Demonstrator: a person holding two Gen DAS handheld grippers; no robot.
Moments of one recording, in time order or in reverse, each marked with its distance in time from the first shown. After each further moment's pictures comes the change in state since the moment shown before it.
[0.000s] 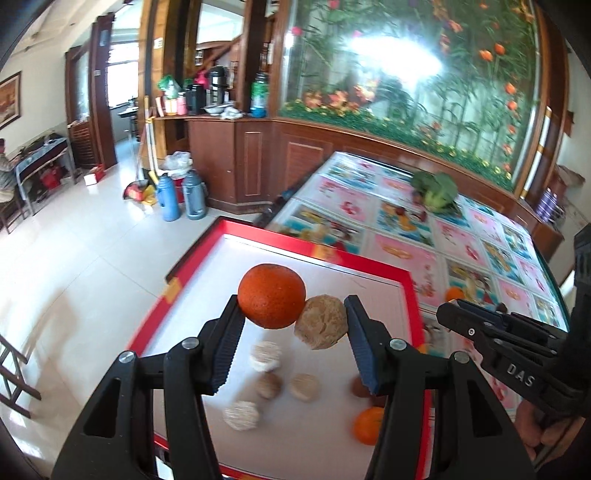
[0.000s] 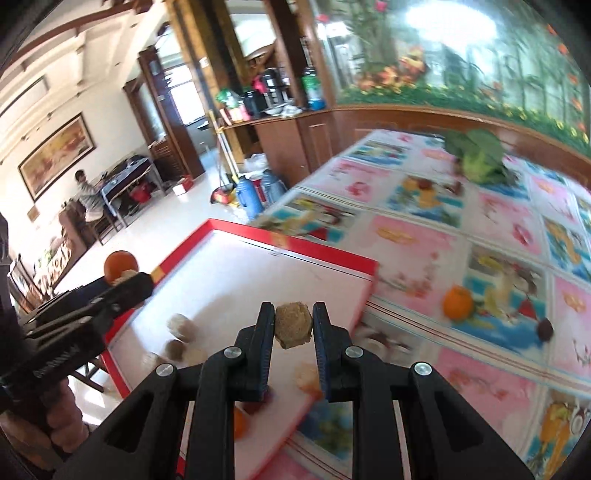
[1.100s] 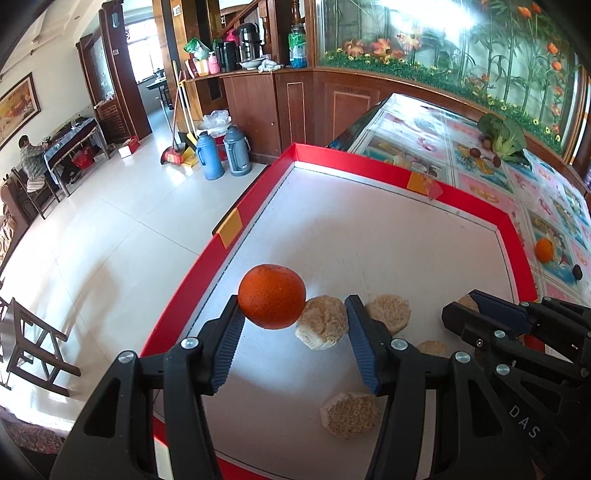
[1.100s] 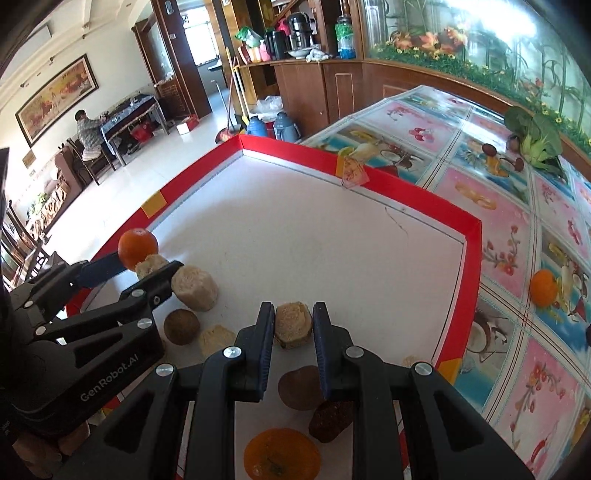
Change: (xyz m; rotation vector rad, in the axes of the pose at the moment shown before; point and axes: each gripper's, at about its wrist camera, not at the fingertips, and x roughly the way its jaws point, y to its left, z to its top) left arm 0.055 0.046 -0.034 0.030 0.189 0.186; right arm 0.072 0.048 -0.025 -0.091 0.228 -0.033
